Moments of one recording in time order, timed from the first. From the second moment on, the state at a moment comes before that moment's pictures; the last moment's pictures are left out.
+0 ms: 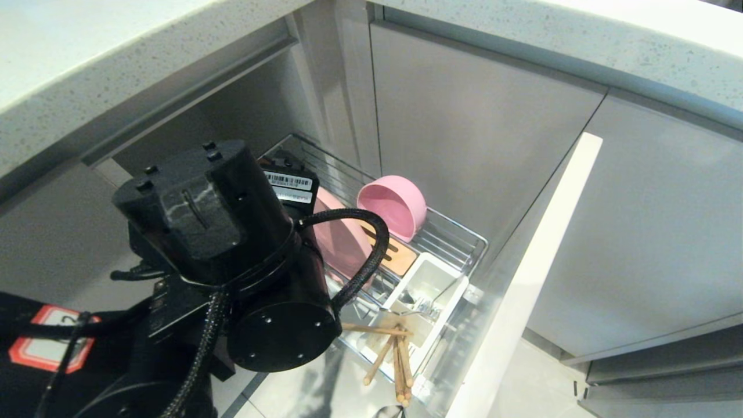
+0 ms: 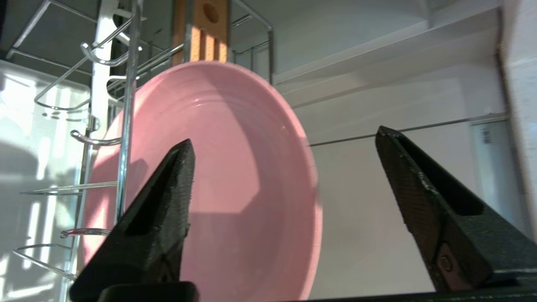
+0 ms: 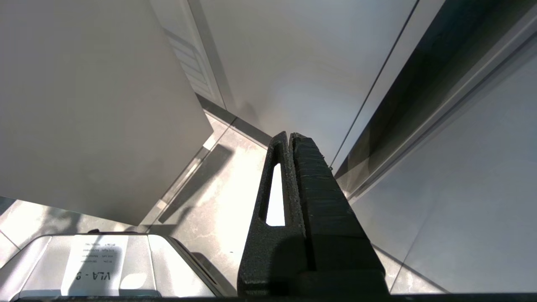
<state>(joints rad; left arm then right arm) -1.02 1.67 -0.85 -1.07 1.33 -0.95 0.01 0.00 0.00 0.00 0.00 0.03</state>
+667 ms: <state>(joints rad) -1.05 1.53 -0.99 -0.56 1.31 -0.94 0.01 0.00 0.00 0.00 0.00 0.03</state>
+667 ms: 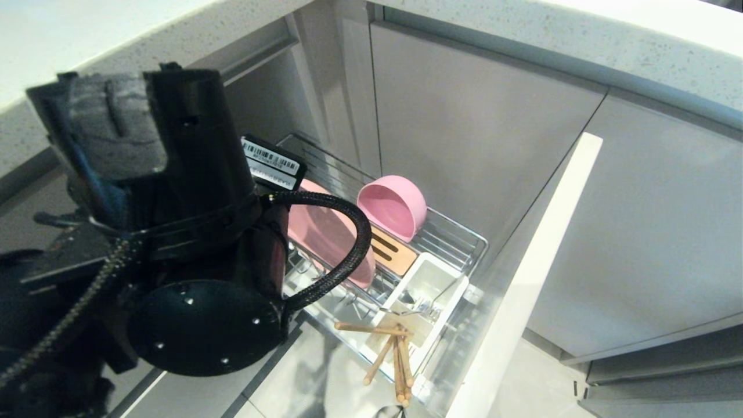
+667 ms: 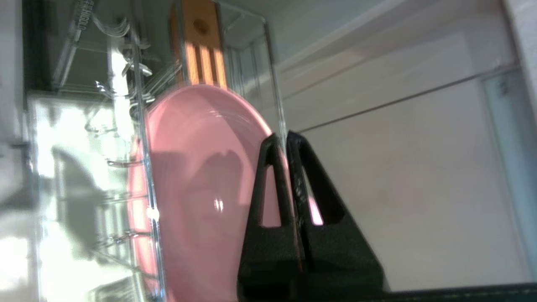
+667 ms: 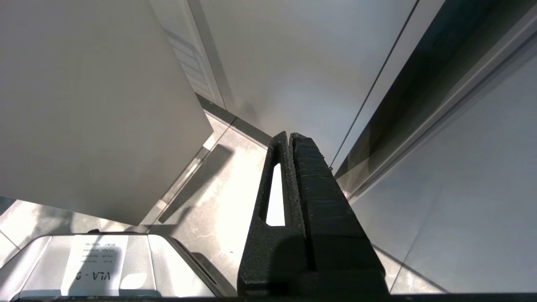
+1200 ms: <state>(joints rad) -1.05 1.44 -1.27 -0.05 1.26 -0.83 0.01 0.00 0.00 0.00 0.00 0.03</state>
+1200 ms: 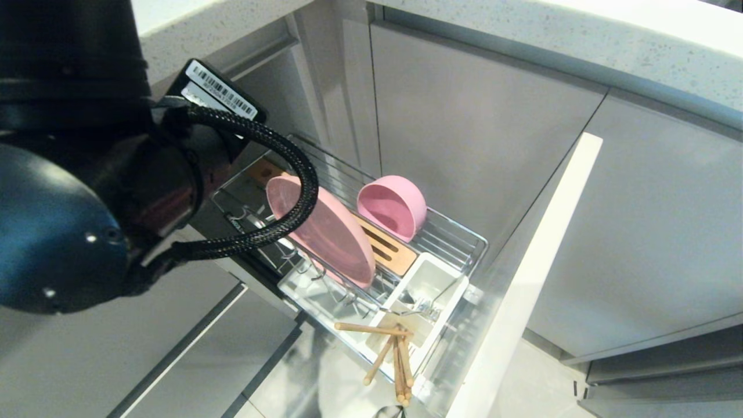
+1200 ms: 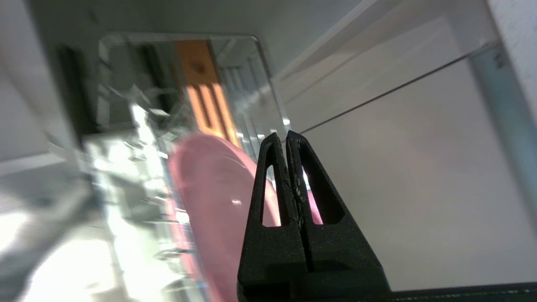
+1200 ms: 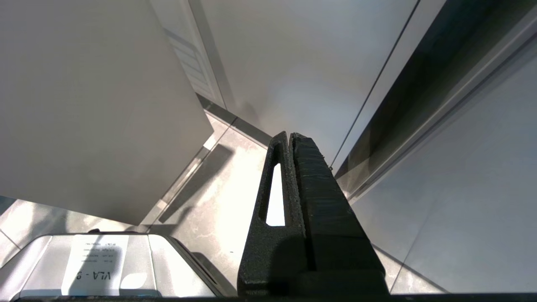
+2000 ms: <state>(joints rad) -1.05 1.41 -1.78 0.67 1.13 -0.69 0.01 0.00 0.00 0.00 0.00 0.03</state>
